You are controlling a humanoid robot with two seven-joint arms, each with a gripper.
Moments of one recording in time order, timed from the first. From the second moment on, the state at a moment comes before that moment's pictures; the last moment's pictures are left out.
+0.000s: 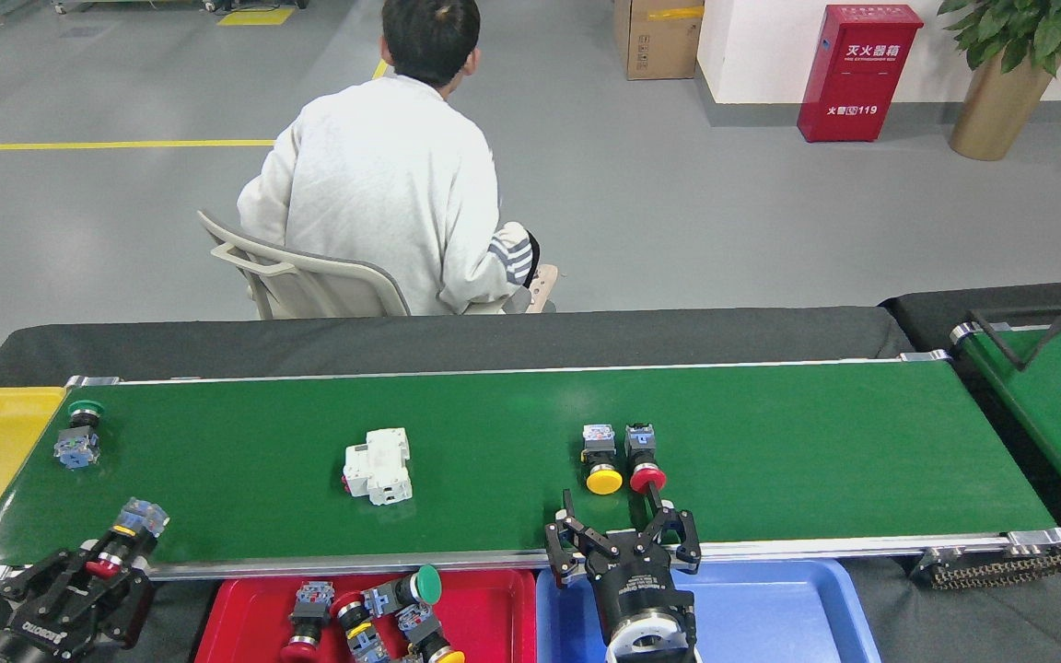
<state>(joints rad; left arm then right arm) 0.29 0.44 0.21 -1.48 -1.44 -0.77 0.38 -0.27 0.11 0.60 -1.24 1.33 0.50 0.05</state>
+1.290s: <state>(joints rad) 0.29 0.10 0.35 -1.70 -1.45 -0.40 0.09 -0.35 0.12 1.08 -1.38 1.28 0.16 0.07</state>
